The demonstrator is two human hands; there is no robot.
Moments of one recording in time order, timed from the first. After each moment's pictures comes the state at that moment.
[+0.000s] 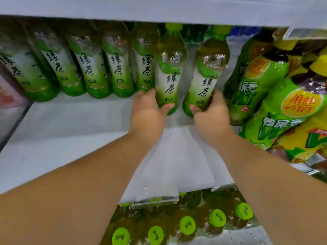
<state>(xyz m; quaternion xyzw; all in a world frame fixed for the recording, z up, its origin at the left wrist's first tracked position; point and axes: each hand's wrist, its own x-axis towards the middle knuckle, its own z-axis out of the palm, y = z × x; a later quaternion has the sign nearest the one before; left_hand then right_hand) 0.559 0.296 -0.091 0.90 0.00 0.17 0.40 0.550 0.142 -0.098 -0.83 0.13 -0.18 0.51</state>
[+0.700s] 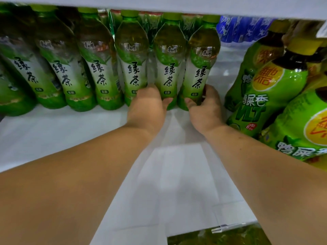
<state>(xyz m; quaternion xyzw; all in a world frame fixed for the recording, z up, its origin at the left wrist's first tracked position) 0.623 0.269 -0.088 0.95 0.00 0.17 0.26 0.634 0.125 -0.114 -0.85 0.10 -0.21 0.47</state>
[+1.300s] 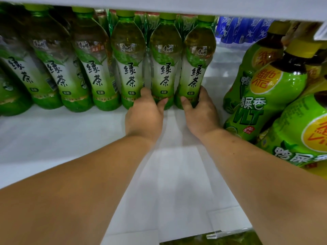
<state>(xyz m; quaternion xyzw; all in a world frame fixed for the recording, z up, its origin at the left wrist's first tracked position) 0.619 0.262 -0.105 0.92 0.04 0.19 0.33 0.636 0.119 -0.119 -0.88 0.07 -0.19 0.43</state>
